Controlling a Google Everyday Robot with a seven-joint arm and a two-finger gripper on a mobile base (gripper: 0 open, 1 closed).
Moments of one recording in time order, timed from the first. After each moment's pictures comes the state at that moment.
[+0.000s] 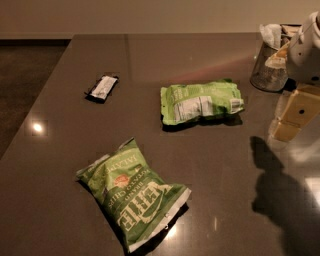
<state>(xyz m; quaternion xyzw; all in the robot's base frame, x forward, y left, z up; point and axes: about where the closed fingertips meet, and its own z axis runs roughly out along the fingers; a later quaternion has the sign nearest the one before) 0.438 -0.217 0.976 -0.60 0.78 -0.03 0.16</state>
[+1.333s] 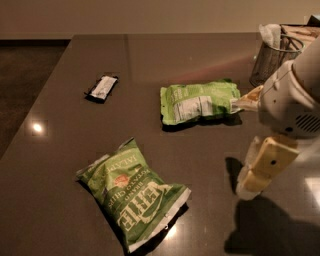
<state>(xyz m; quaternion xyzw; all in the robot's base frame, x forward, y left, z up) 0.375 -0.150 0.939 -0.61 0.77 0.07 0.17</state>
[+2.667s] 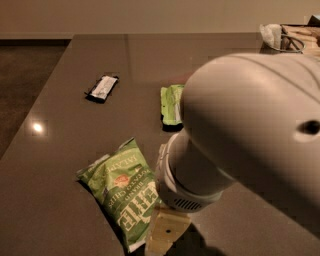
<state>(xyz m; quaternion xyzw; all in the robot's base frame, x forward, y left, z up) 0.323 -0.010 0.866 -0.64 0.75 0.06 0.18</state>
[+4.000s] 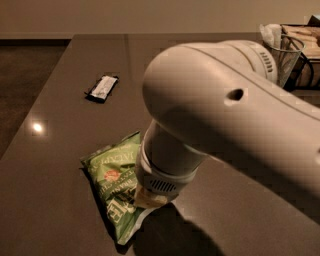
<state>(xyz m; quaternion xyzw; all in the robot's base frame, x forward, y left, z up) 0.340 0.017 0.854 -0.64 0.75 0.07 0.15</state>
